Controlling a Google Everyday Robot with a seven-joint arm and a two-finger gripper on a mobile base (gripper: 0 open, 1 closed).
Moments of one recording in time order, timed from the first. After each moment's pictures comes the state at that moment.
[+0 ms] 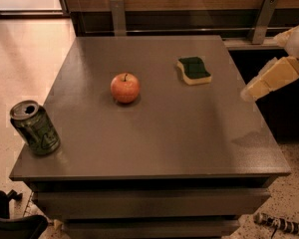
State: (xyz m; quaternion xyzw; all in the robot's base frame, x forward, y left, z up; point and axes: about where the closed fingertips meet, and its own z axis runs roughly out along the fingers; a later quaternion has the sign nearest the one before) arm 0.524 -0.244 0.951 -0.45 0.83 0.06 0.33
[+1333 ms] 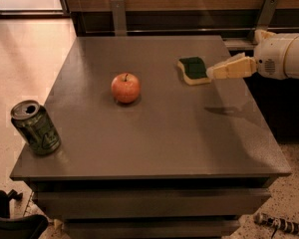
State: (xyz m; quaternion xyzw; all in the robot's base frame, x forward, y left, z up) arm 0.623 -0.217 0.935 -0.33 0.76 0.11 0.55
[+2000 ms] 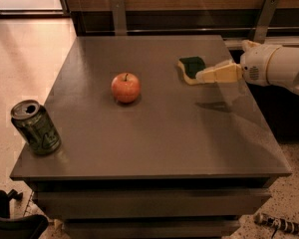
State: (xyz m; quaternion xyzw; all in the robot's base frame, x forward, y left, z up) arm 0.640 -0.200 0.906 -0.31 0.76 0.14 0.56
